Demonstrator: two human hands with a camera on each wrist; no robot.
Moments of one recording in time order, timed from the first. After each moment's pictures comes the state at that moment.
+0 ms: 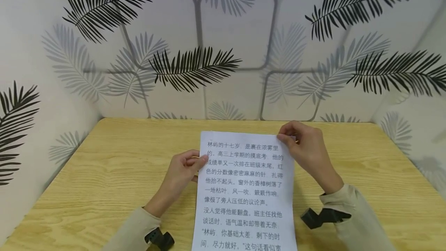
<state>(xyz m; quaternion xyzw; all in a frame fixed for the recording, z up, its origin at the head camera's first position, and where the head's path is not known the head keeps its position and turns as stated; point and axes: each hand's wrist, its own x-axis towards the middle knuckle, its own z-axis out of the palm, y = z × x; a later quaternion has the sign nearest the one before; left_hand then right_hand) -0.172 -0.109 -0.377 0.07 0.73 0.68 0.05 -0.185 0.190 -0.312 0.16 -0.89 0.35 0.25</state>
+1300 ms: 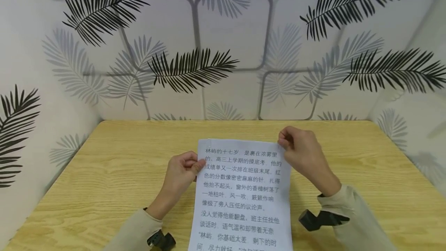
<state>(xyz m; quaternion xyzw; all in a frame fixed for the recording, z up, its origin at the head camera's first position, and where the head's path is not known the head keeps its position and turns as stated) -0.161 -0.104 -0.371 0.08 0.77 0.64 -0.03 -0.167 0.183 -0.303 0.14 -0.93 0.29 0.19</state>
